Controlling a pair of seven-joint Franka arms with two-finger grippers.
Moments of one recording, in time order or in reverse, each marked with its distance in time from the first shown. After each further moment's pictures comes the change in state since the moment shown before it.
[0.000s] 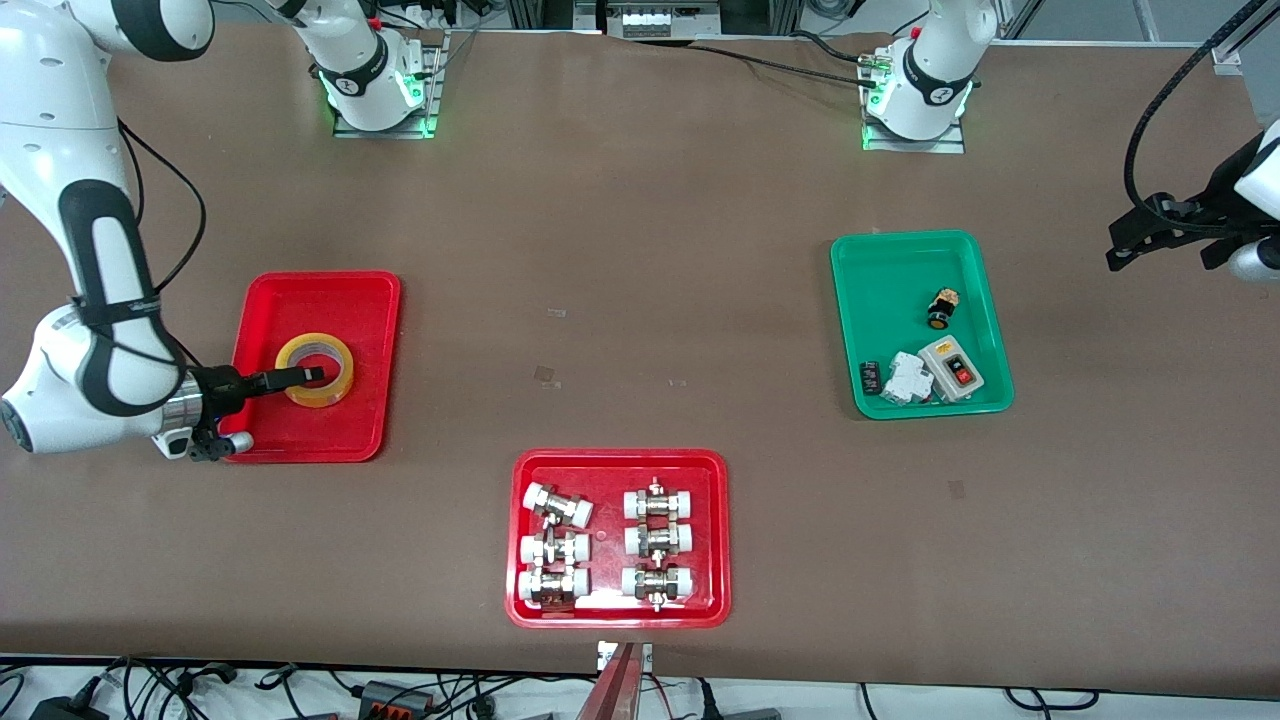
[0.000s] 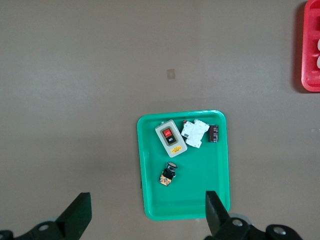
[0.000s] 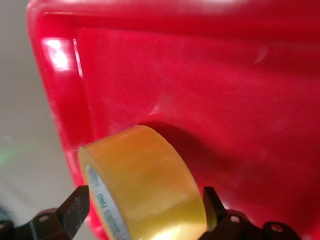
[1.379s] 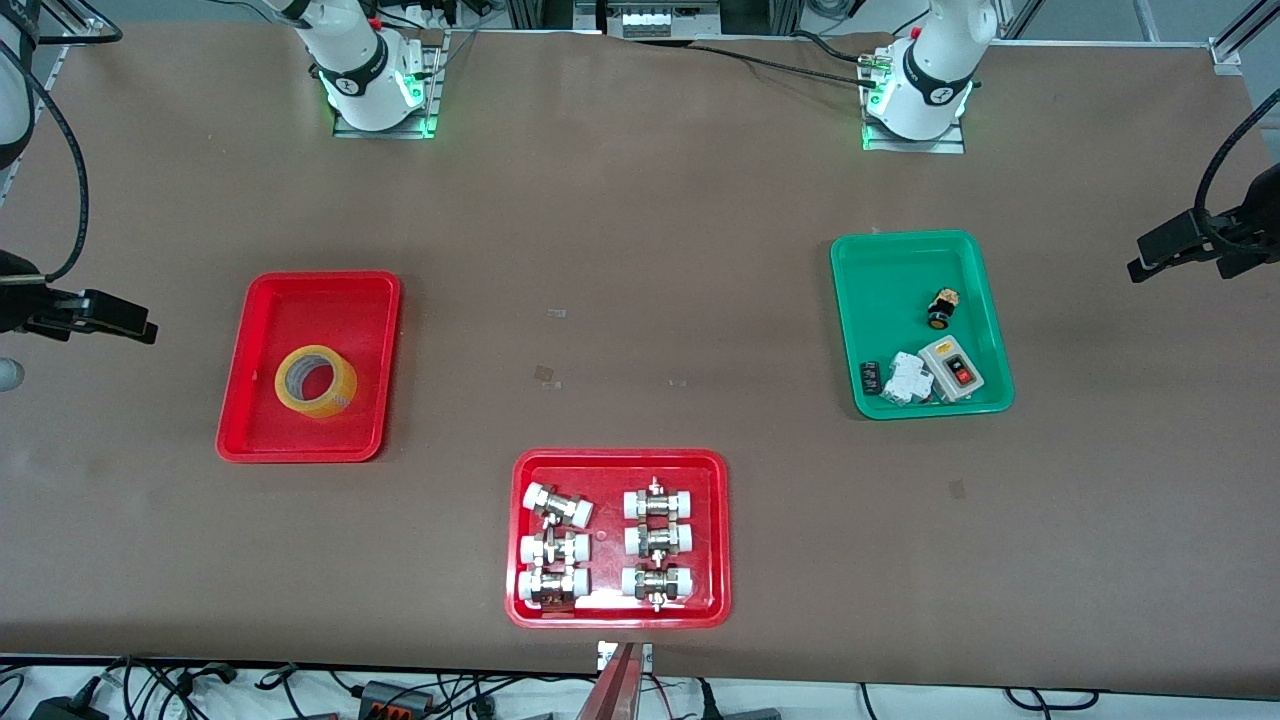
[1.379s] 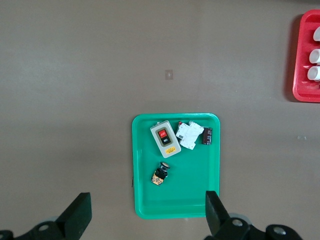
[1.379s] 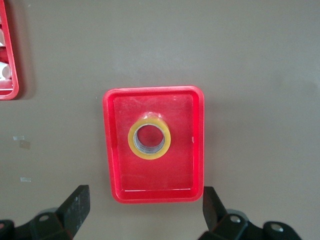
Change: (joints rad) left arm 0.032 0.066 0.019 0.091 -0.061 -0.049 -0.007; right arm 0.134 -0.445 0.000 0.237 -0.338 -0.235 0.491
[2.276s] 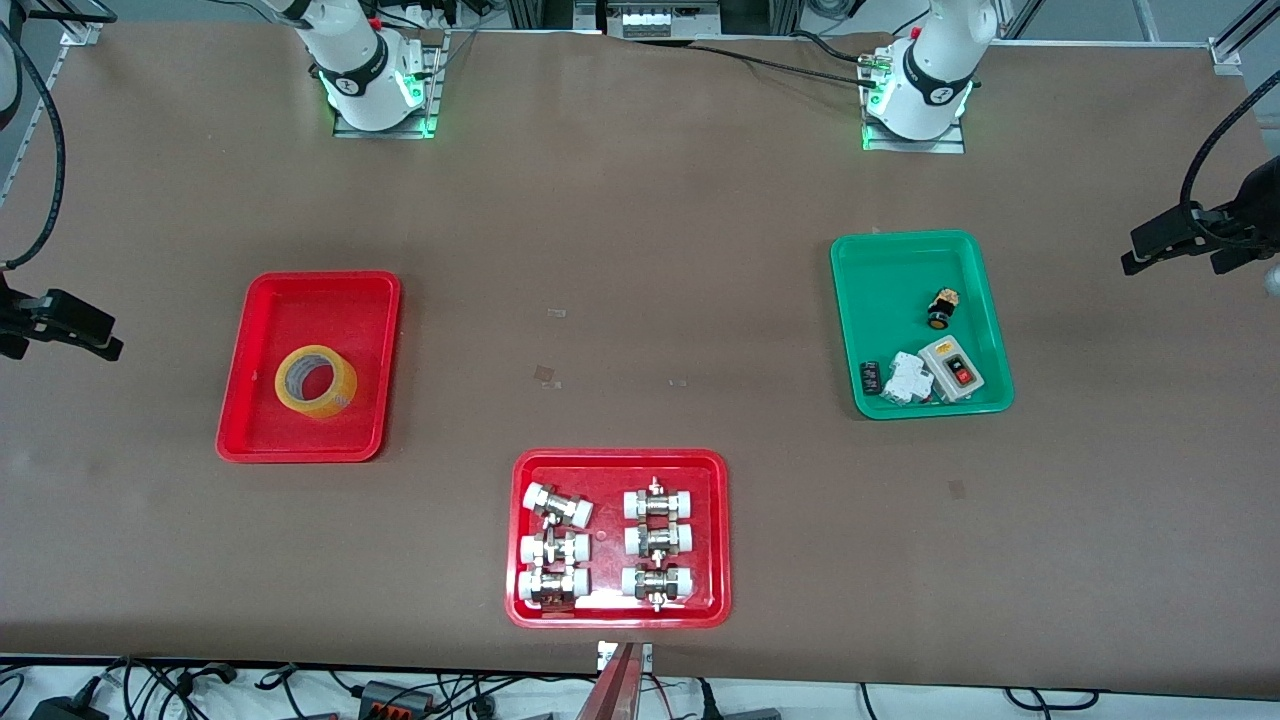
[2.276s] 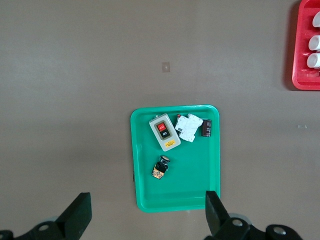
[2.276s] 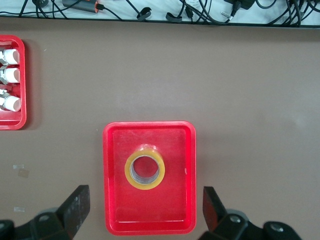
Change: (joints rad) left arm -0.001 0.001 -0.004 0.002 0.000 -0.029 0.029; right arm 0.033 -0.053 -0.043 -0.026 -0.008 0.134 -0.030
